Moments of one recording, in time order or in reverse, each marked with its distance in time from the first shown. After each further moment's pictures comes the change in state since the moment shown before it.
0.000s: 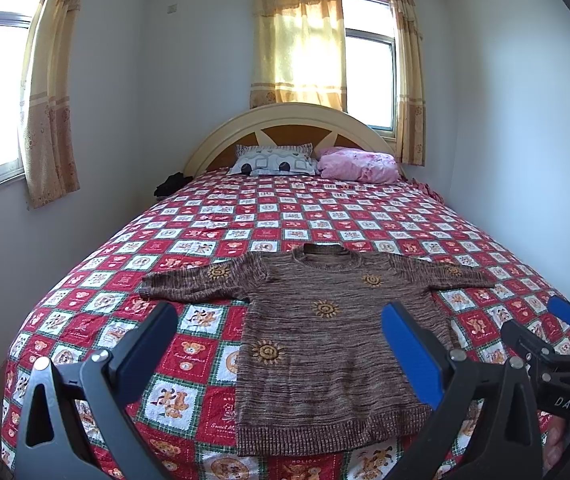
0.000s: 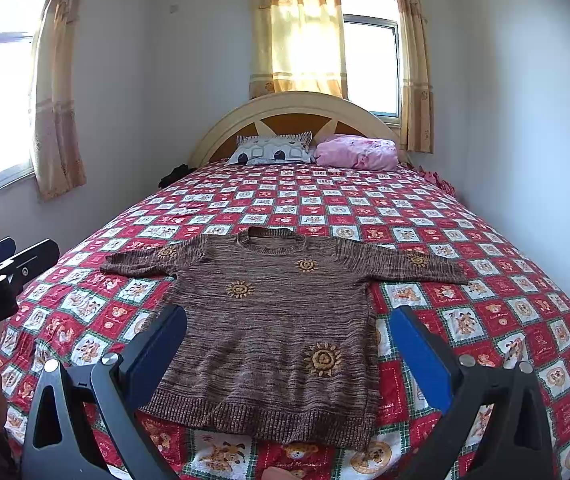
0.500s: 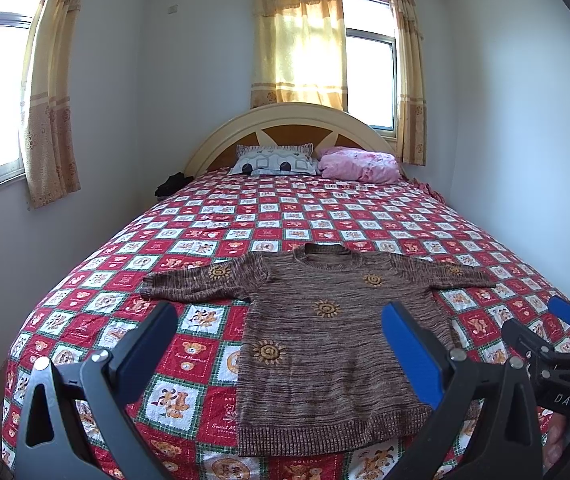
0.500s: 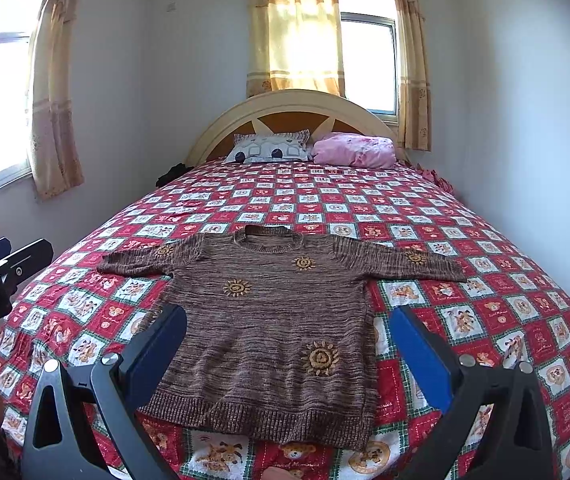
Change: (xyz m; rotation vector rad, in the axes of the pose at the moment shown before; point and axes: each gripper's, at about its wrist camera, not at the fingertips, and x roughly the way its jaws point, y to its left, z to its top) left arm 0.001 0.000 0.000 0.002 -0.001 0.002; right arm 0.002 -0.001 0.000 0.004 0.006 -0.005
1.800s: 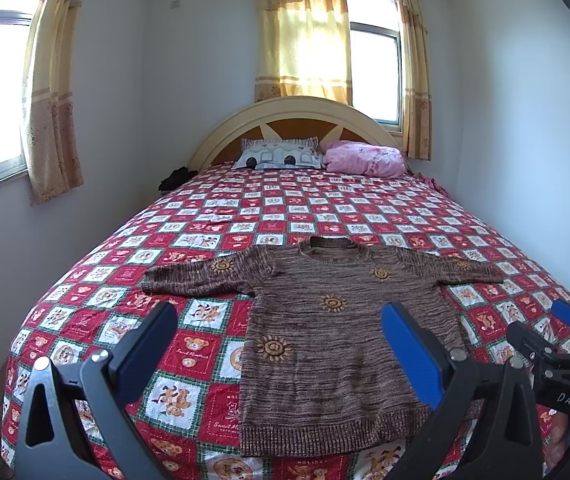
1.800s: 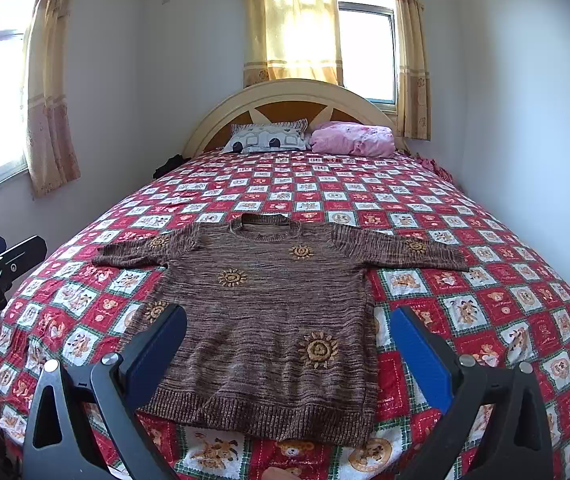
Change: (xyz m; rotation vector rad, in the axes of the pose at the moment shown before) left arm 0.011 -0.001 -0.005 0.007 0.024 0.021; right arm 0.016 -0.006 -0.007 0.011 0.038 -0.004
